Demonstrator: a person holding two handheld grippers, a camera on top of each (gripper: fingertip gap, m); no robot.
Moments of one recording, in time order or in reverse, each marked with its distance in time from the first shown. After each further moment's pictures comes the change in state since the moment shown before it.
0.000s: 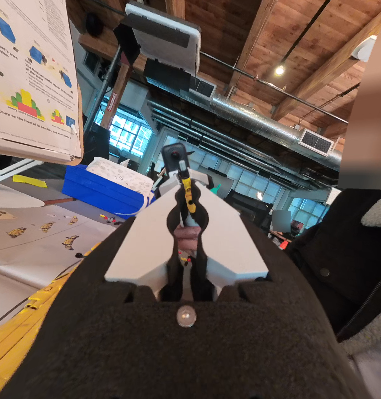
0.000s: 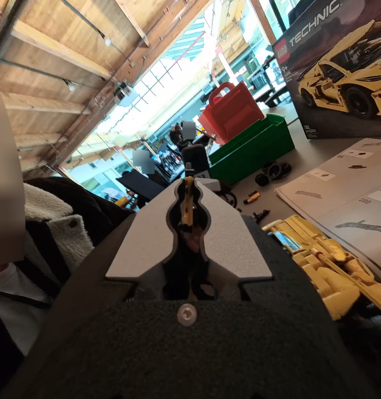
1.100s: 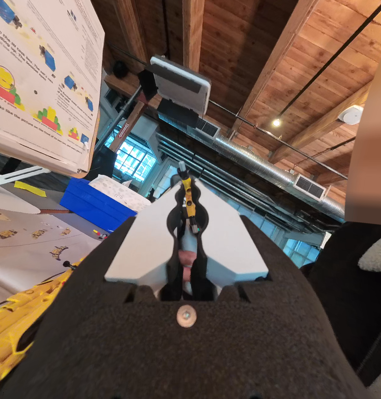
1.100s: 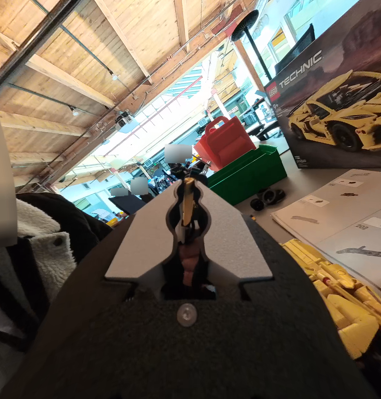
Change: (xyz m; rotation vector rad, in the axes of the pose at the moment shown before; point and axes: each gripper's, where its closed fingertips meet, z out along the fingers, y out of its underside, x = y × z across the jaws) left arm -0.003 -0.017 -0.003 0.163 -0.042 -0.102; right arm -0.002 -0.010 0.011 0.146 0.014 -0.061
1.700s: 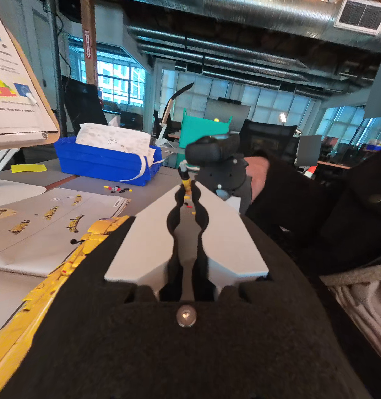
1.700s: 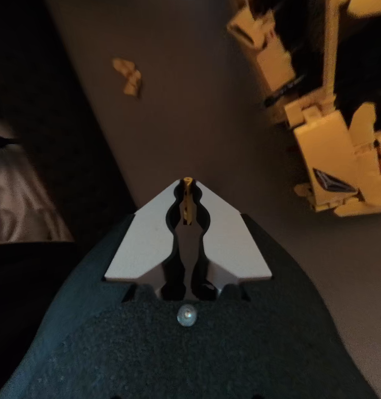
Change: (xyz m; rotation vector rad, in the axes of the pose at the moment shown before) left arm 0.022 0.080 0.005 -0.488 0.060 0.354; right arm 0.006 0.174 -0.179 -1.402 0.567 -0.143
